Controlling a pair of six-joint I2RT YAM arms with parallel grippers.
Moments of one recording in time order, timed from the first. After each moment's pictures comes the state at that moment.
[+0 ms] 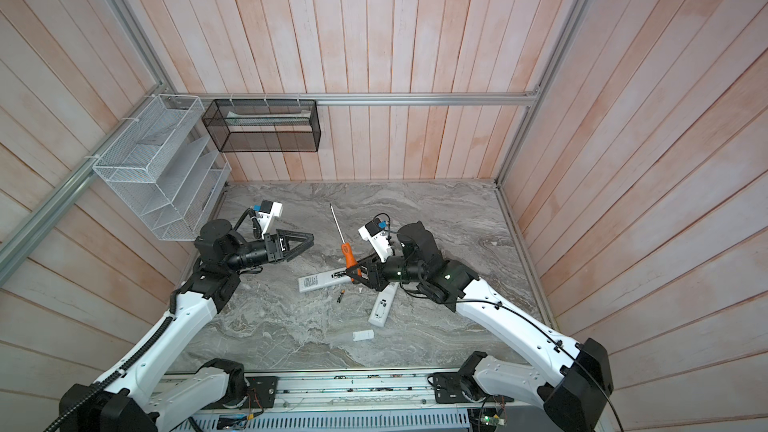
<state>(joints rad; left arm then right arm) -0.22 1.05 0.75 0.23 1.06 -0.94 0.78 1.13 0.96 -0.27 -0.58 0.41</state>
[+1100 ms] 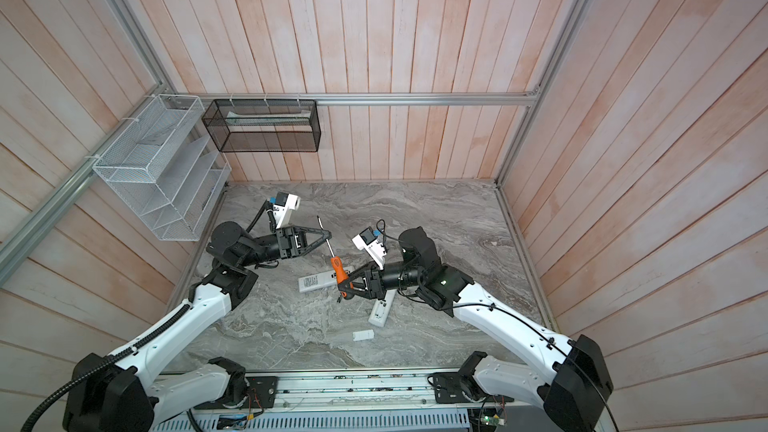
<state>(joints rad) -0.37 1.15 0.76 0.63 1.01 -1.16 0.78 1.13 0.86 -0.04 -0.87 0.55</state>
